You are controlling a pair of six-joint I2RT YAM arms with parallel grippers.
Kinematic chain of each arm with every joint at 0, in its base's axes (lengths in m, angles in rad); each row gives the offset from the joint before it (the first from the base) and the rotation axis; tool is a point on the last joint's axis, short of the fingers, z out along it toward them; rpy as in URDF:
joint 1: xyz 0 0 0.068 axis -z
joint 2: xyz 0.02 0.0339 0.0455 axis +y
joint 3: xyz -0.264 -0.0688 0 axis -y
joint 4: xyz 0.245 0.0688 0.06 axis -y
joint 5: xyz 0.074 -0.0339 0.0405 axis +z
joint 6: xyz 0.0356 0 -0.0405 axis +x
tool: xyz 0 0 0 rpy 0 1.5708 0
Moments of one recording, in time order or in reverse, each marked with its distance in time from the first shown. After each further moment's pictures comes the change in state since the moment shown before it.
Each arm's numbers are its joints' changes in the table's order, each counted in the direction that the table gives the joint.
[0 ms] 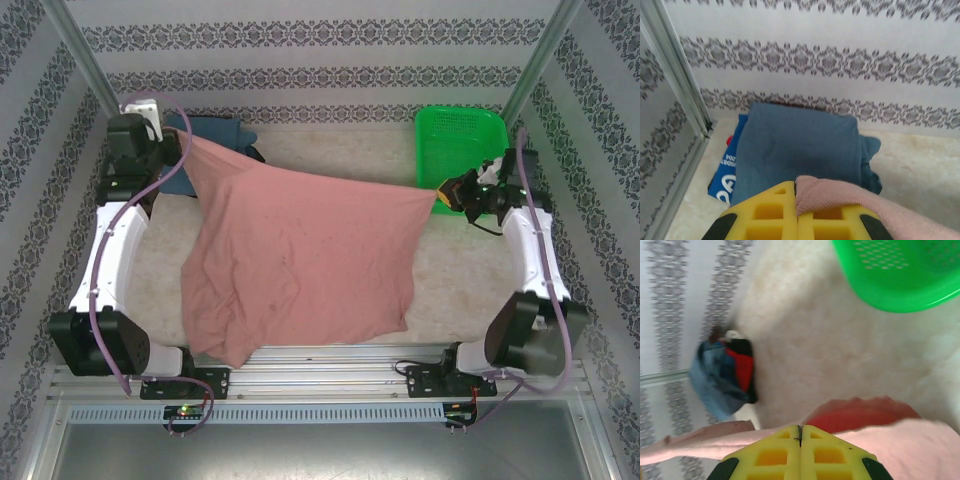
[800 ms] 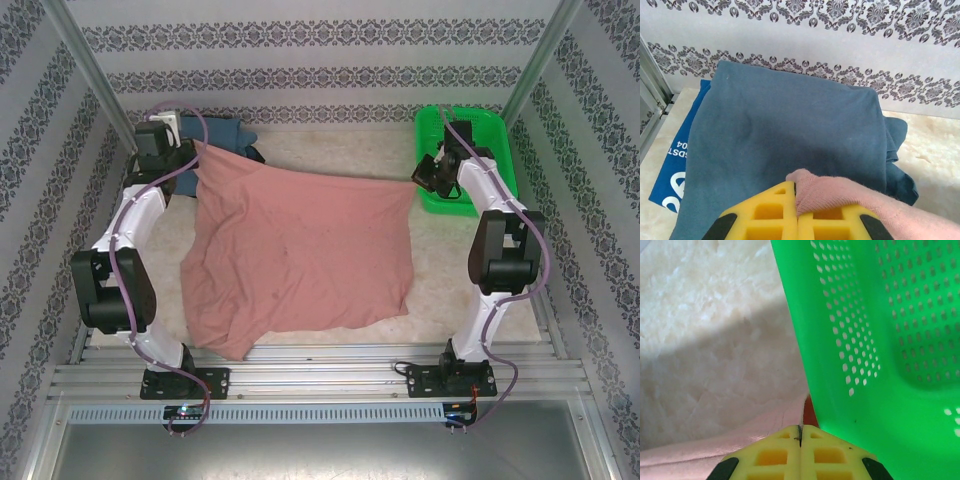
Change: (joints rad) left arm -0.024 0.264 -0.031 0.209 -0.081 -0.053; right arm -0.201 0.512 0.393 -0.021 -0.394 -0.224
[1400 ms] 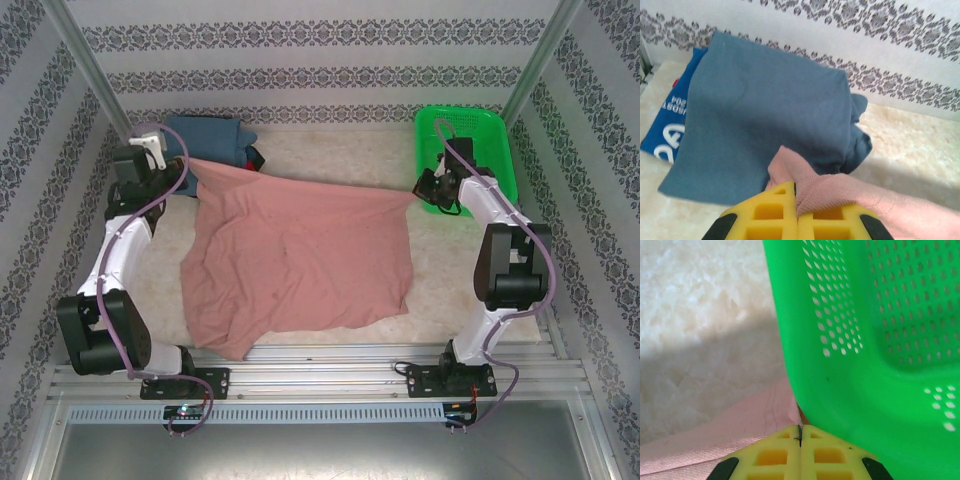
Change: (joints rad) left arm -0.074 -0.267 -0.264 0.000 -0.182 -0.093; right arm -0.002 -0.142 -0.262 0.155 -0.025 -0.053
